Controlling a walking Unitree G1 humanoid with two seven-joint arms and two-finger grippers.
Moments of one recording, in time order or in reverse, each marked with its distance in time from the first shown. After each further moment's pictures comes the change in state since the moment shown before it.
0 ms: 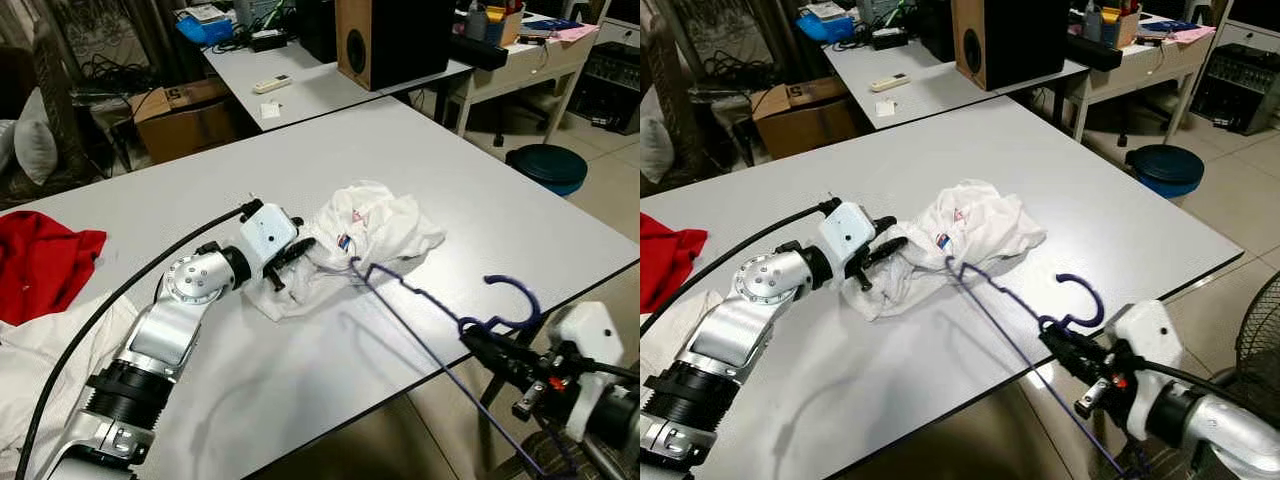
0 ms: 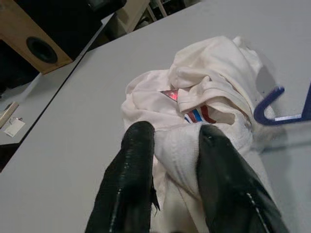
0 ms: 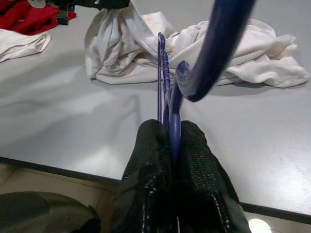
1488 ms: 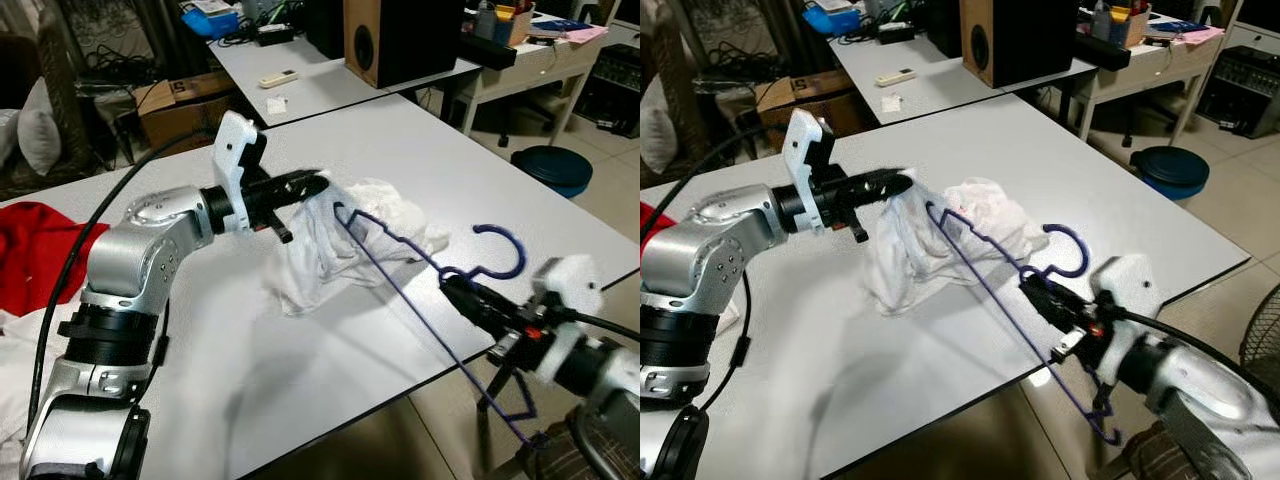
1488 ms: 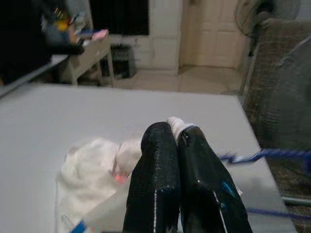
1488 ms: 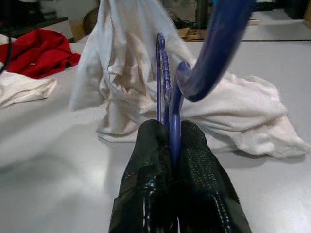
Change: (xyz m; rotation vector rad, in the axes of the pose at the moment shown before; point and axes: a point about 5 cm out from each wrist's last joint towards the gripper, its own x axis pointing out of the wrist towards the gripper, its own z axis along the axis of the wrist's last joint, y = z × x) left arm -0.011 0.043 0.071 -0.422 -0.266 -0.258; right arm 0.033 -0.004 0.032 -0.018 -0.171 0.019
